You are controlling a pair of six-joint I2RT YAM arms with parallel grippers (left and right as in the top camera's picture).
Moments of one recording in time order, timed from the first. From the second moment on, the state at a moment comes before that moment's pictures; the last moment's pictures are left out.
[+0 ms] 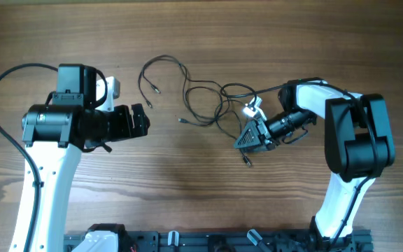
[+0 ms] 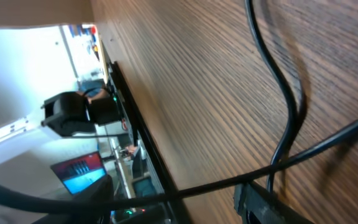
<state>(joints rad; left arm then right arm) -0.04 1.26 1.26 -1.25 0.23 -0.23 0.13 2.10 1.16 -1.12 -1.04 -0.52</state>
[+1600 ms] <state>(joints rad) -0.04 1.26 1.26 -1.25 0.23 -0.20 0.35 1.49 1.17 -1.18 -0.16 0.24</state>
